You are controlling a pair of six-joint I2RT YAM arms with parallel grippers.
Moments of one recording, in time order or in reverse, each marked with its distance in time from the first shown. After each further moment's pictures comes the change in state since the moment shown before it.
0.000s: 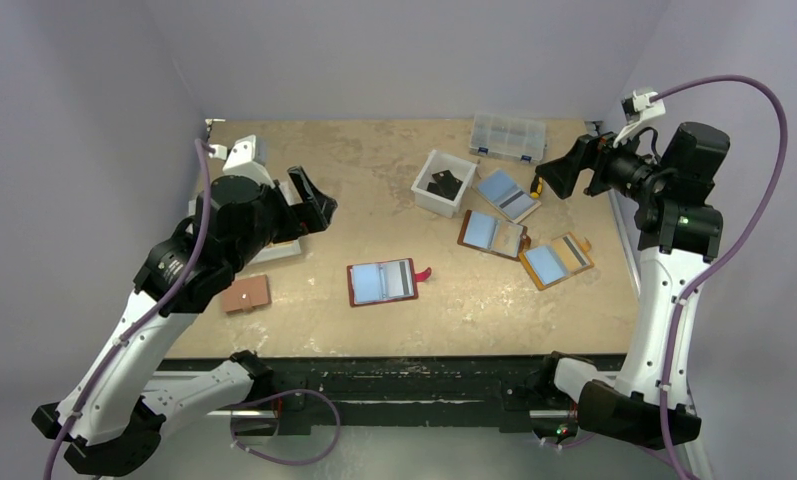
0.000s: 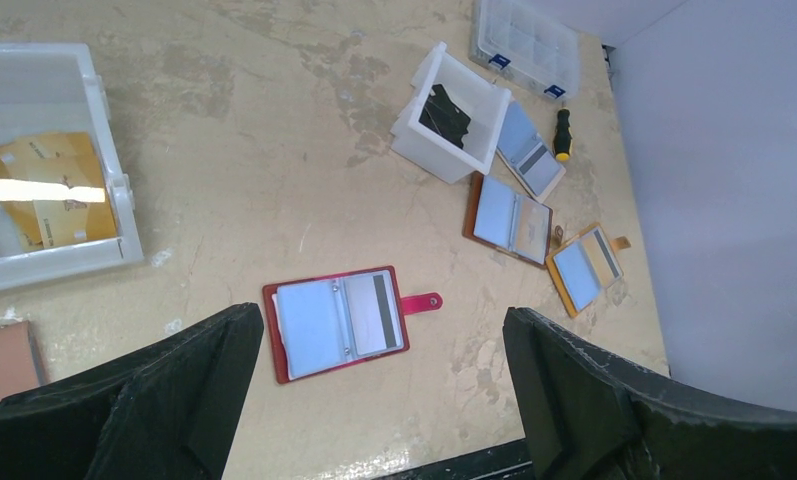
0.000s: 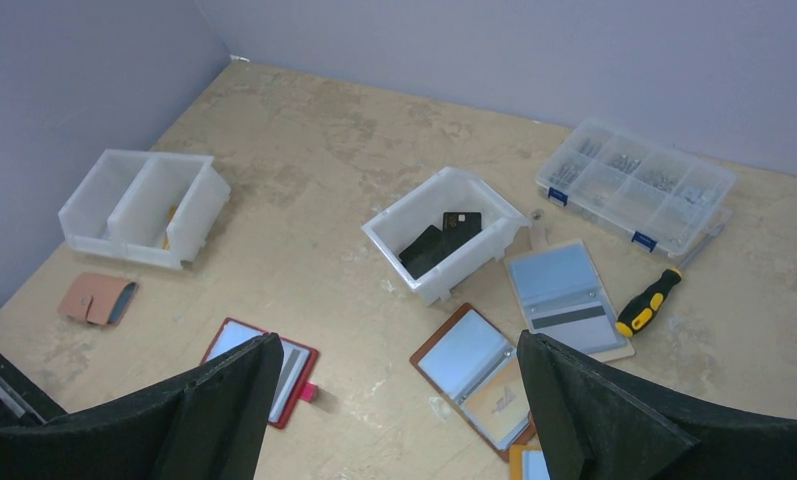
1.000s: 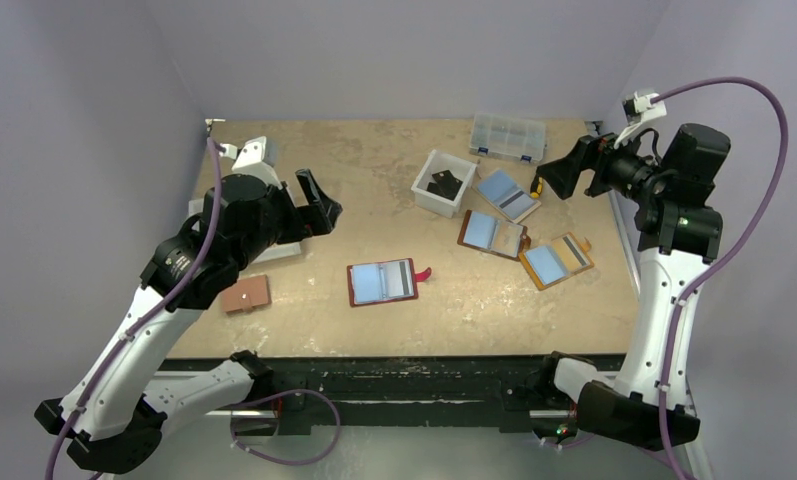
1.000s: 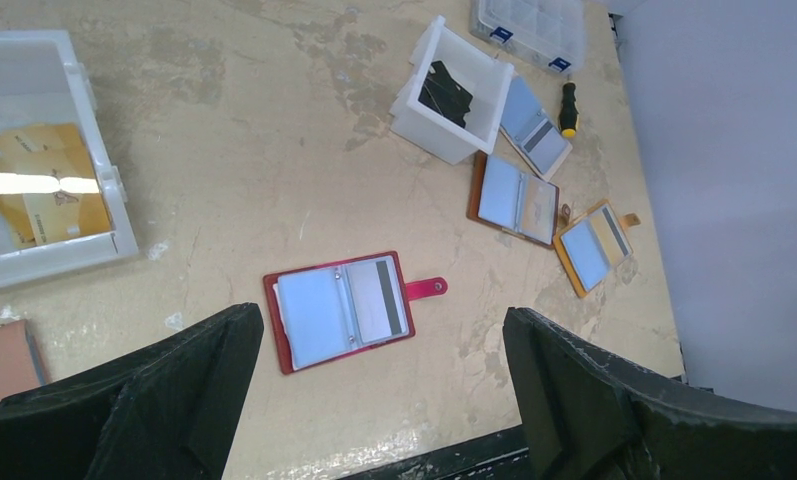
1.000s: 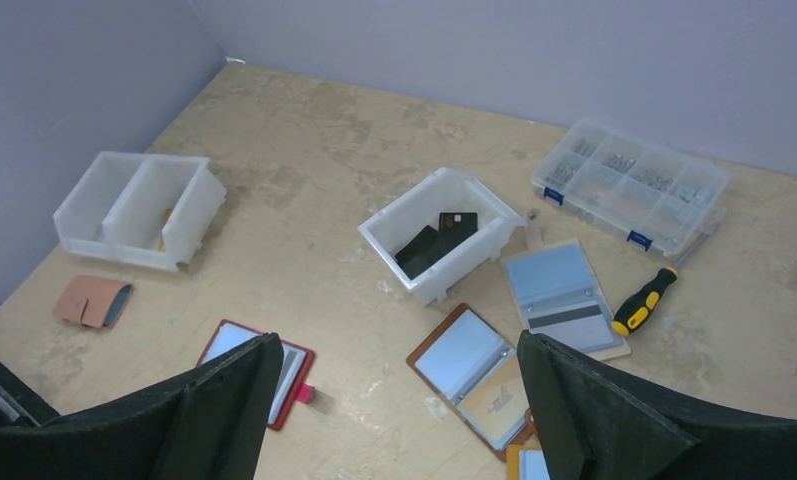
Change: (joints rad) left arm 0.000 0.019 -0.013 0.001 0.037 0.024; right arm -0.008 -0.006 -0.011 0.008 -0.001 0.000
